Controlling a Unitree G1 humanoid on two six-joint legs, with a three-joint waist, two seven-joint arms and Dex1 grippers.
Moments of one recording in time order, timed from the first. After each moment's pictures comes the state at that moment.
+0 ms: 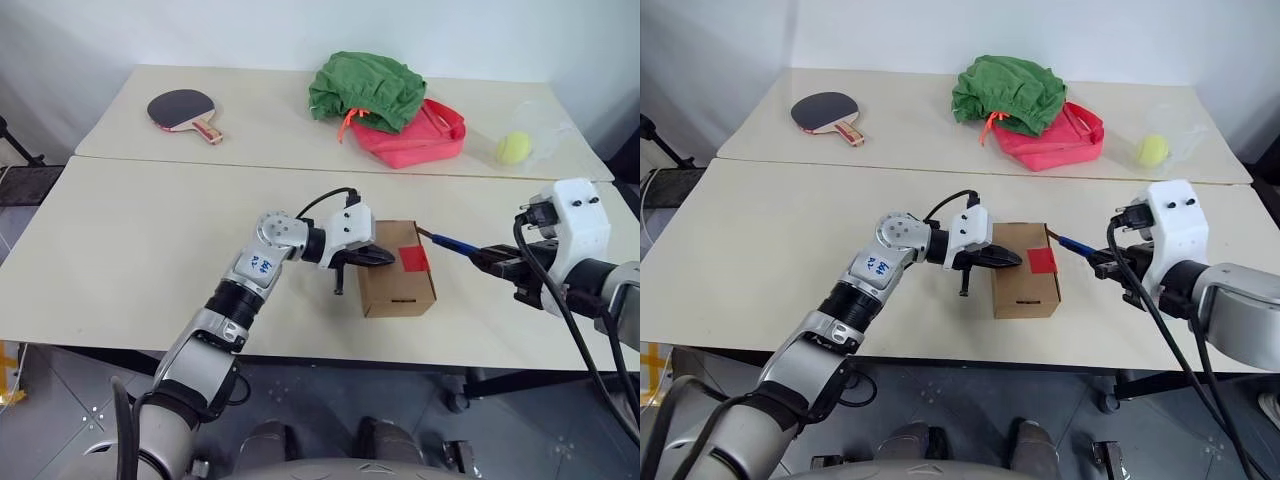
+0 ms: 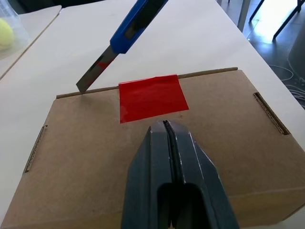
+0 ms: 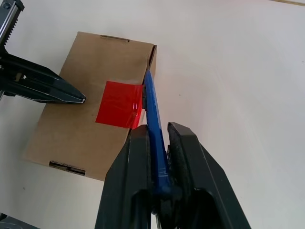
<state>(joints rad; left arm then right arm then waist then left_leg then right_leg) -0.93 0.17 -0.29 0.56 -0.03 0.01 -1.08 -0.11 -1.41 -0.32 -0.61 1.96 0.83 -0.50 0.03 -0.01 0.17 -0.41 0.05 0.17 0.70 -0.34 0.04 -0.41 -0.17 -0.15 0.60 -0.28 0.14</state>
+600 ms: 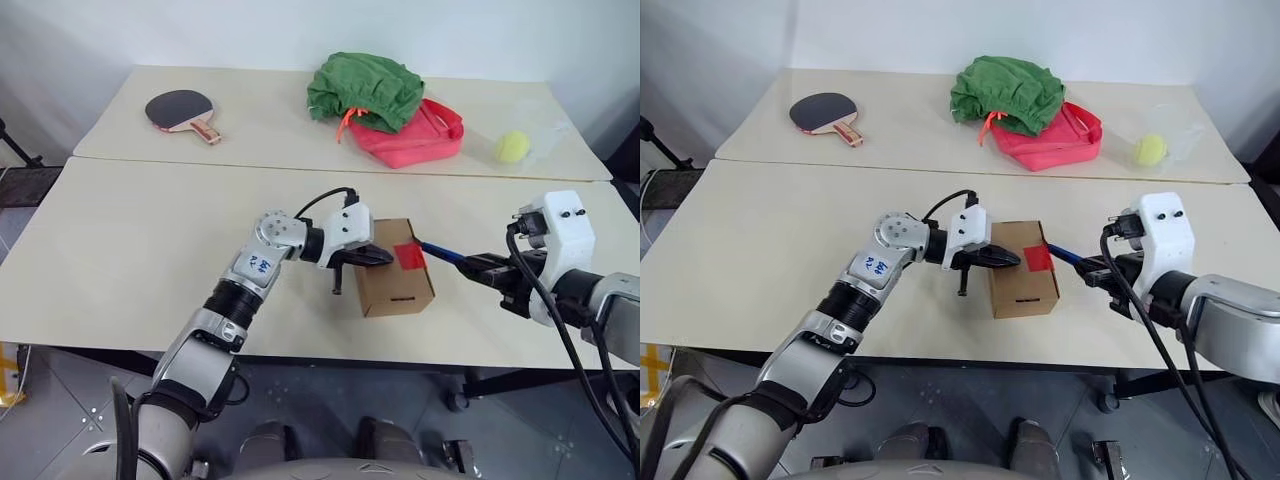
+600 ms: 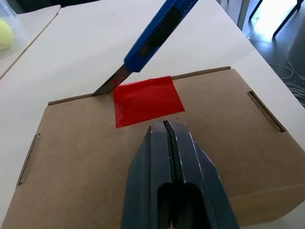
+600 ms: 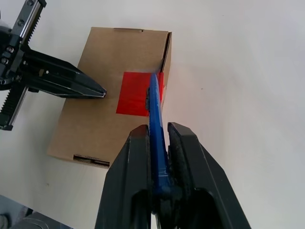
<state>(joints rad) -0.93 0.19 -0.30 0.56 -0.02 0.00 -1.08 -0.13 -1.34 -0.22 -0.64 1.95 0.75 -0.49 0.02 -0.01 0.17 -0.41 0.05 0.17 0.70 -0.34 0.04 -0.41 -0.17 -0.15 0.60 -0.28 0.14</state>
